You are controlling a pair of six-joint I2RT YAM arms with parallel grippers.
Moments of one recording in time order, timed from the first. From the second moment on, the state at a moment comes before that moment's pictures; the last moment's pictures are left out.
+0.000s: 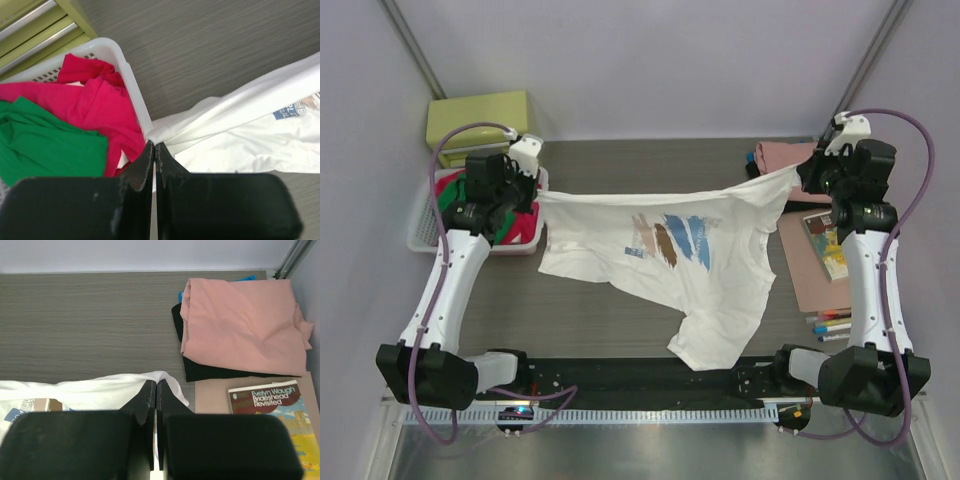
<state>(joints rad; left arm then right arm) -0.10 1.22 1.28 -0.62 0.14 0.25 -0.22 1.17 1.26 -0.42 -0.30 -0.01</state>
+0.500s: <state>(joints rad) -0.12 1.41 1.24 -0.45 0.12 0.27 0.01 1.50 1.27 -0.21 -0.10 -0.04</state>
